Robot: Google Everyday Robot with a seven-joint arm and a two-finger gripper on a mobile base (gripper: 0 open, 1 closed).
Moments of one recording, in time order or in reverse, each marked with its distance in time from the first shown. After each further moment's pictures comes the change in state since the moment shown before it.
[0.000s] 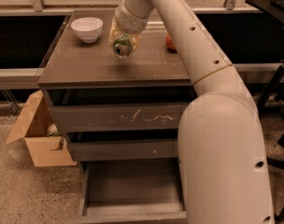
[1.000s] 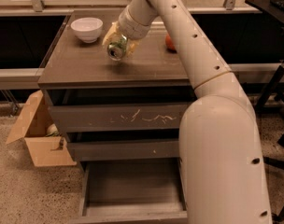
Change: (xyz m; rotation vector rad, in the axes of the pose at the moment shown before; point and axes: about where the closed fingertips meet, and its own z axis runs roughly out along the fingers) arm 0.000 0.011 0.020 0.060 -0.031 0.051
